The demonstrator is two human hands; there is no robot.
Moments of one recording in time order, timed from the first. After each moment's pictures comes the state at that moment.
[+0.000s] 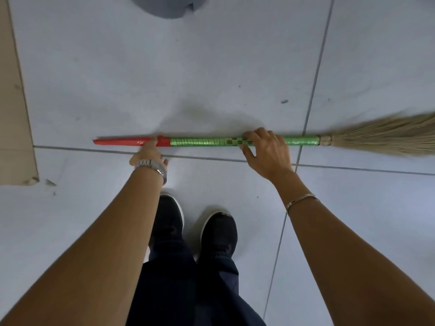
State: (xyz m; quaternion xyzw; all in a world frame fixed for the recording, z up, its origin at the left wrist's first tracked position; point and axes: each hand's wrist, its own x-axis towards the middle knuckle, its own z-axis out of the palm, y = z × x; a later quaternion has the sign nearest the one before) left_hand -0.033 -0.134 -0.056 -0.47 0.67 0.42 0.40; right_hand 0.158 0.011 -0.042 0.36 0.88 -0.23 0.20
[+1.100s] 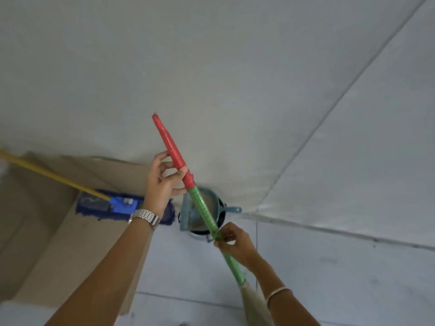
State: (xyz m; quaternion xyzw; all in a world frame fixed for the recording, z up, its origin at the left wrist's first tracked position) left_hand -0.194 -0.046 0.665 0.18 0.62 0.72 0.28; right_hand 0.011 0.041 0.563 0.37 0.76 -0.53 -0.03
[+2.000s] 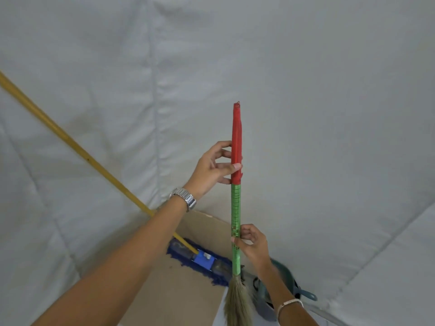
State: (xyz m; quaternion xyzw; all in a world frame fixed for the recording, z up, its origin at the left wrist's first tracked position) left_hand -0.325 -0.338 0.956 0.39 0.59 0.69 0.17; right_hand -0.204 -0.220 0.781 0.25 0.76 -0.56 -0.21
